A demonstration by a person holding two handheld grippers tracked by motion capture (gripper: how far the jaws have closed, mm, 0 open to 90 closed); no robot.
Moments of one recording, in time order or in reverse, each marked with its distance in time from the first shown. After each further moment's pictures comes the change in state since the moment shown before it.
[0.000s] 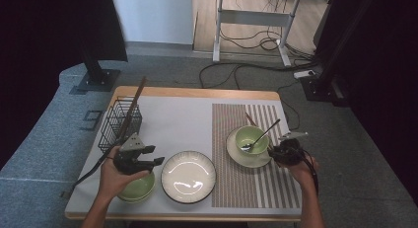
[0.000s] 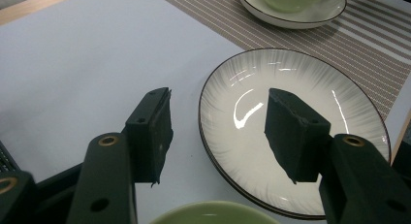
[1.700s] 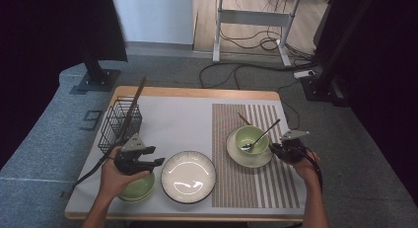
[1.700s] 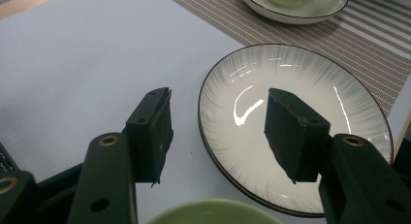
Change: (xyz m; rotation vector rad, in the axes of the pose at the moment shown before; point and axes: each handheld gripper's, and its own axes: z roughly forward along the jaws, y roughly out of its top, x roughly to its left) left arm -0.001 -0.001 0.003 0.016 0.000 0.001; right arm -0.020 -0.002 0.008 -0.074 0.059 -0.159
